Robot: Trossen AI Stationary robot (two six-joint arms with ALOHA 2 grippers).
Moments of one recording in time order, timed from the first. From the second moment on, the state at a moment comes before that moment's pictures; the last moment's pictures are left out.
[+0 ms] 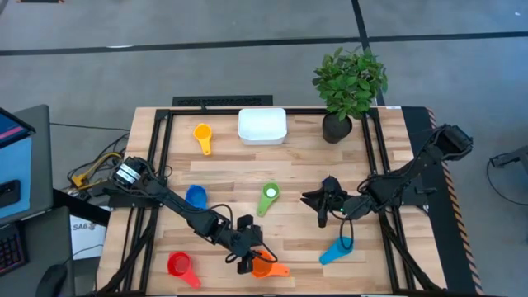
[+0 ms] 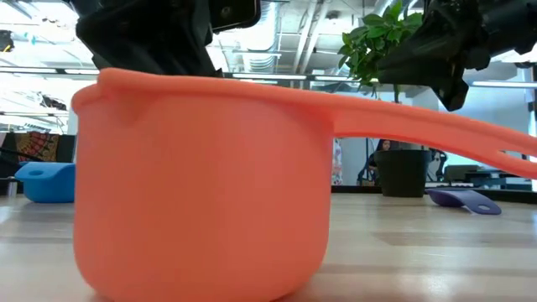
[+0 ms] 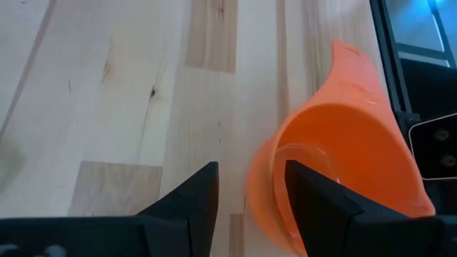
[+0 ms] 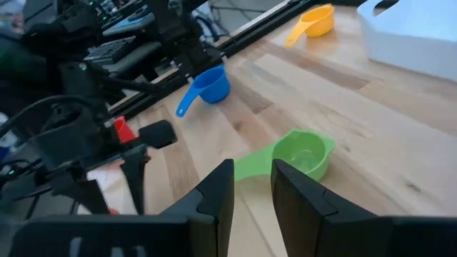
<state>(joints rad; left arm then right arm) -0.52 1.89 1.10 0.08 -0.21 -0.56 0.55 1.23 0.45 0.39 0.74 0.76</state>
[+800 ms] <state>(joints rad) -0.51 1.88 1.10 -0.07 -0.11 -0.52 0.57 1.50 0.63 0.48 0.73 0.65</state>
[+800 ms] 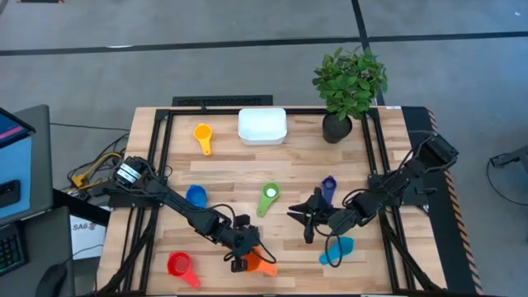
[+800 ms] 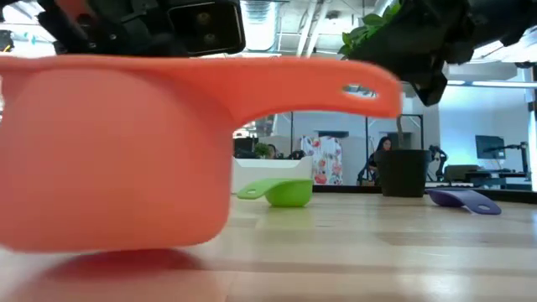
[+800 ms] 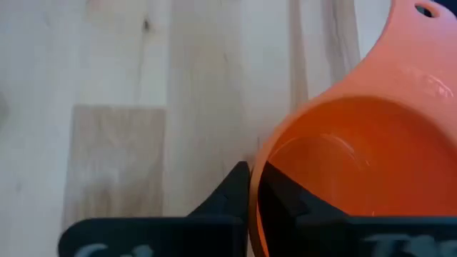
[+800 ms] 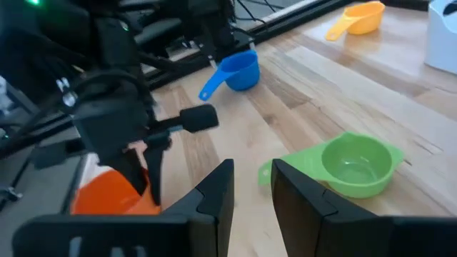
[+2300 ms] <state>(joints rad) -0.72 1.70 1.02 -0.58 -0.20 -0.20 0.54 1.48 0.62 0.45 0.71 0.66</state>
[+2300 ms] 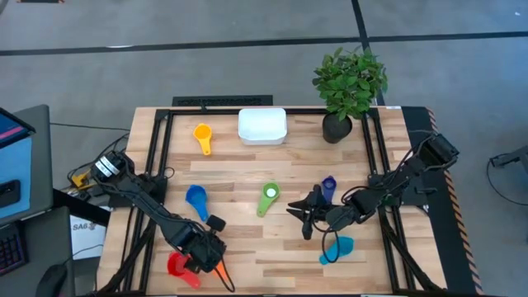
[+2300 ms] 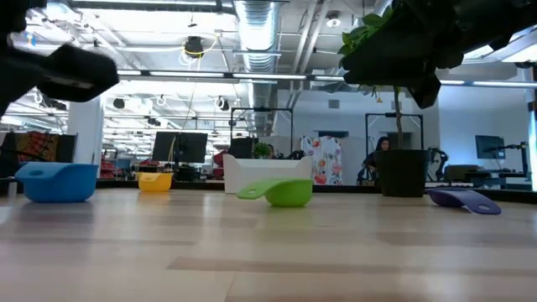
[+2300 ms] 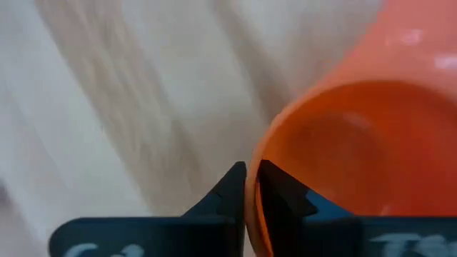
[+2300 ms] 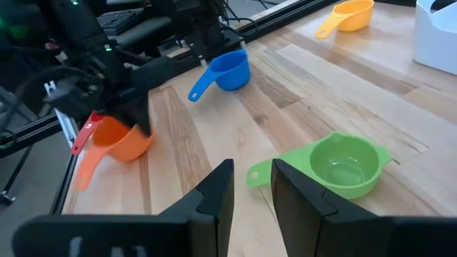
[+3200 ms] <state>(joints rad) -0.79 1.41 1.03 -0.84 -0.25 -0.90 0.47 1.48 0.62 0.45 0.68 0.71</state>
